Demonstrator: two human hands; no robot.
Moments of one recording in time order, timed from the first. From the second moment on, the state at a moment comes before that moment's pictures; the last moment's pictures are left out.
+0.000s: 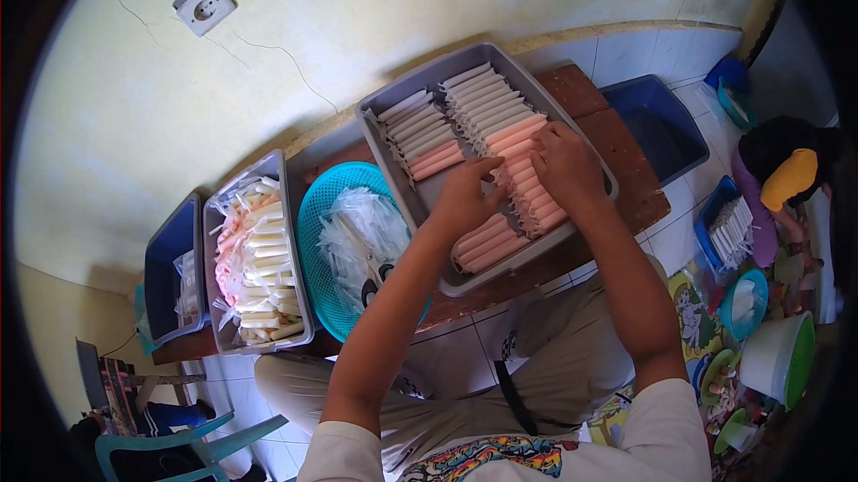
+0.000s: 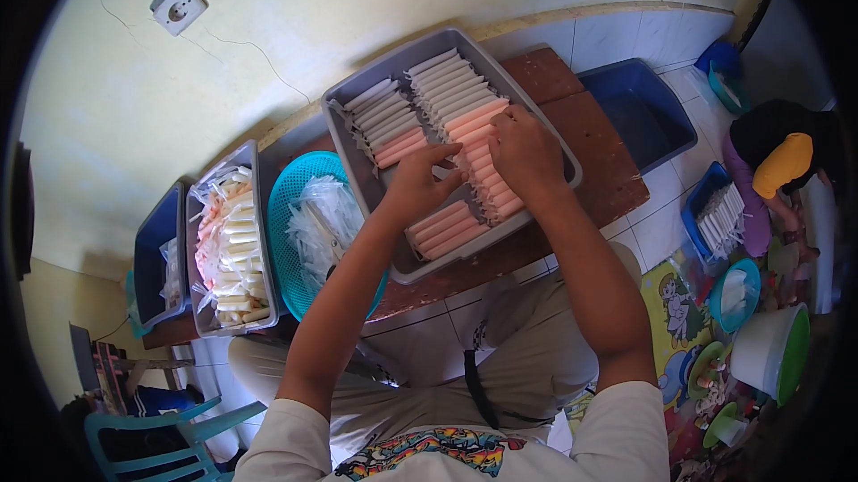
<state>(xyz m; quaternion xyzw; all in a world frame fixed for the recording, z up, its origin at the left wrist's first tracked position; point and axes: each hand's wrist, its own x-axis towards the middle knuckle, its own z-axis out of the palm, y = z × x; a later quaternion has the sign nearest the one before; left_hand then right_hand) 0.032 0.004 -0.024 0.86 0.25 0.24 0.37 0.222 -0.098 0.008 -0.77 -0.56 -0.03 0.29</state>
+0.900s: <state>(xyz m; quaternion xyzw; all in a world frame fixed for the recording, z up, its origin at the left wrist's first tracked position) 0.037 0.015 -0.037 0.86 0.26 0.23 0.38 0.218 -0.098 0.008 -0.74 -0.61 -0.02 0.28</state>
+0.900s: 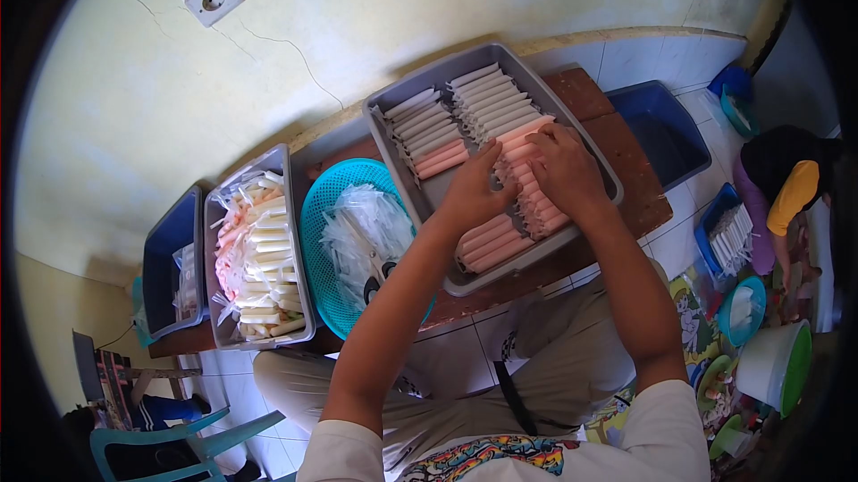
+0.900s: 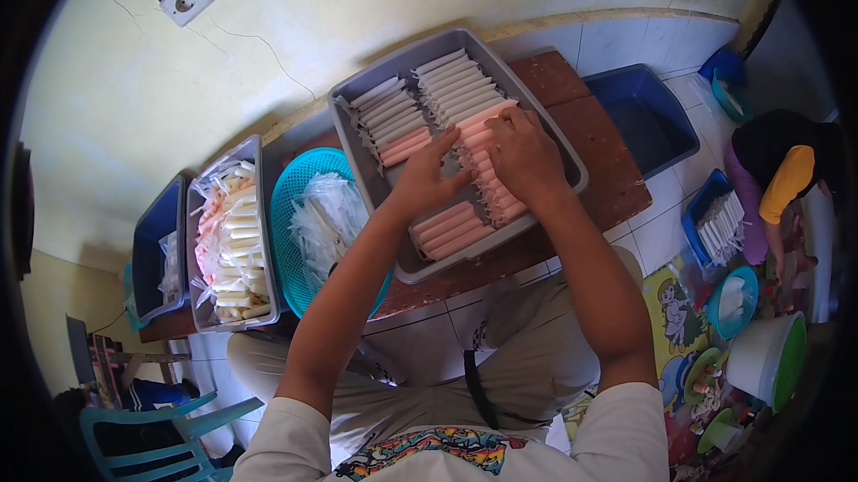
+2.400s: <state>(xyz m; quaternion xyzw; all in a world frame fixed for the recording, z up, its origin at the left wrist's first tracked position) -0.007 -0.035 0.001 0.94 0.33 -0.13 0.03 0.167 -0.090 -0.012 -0.63 -0.73 0.25 0.06</state>
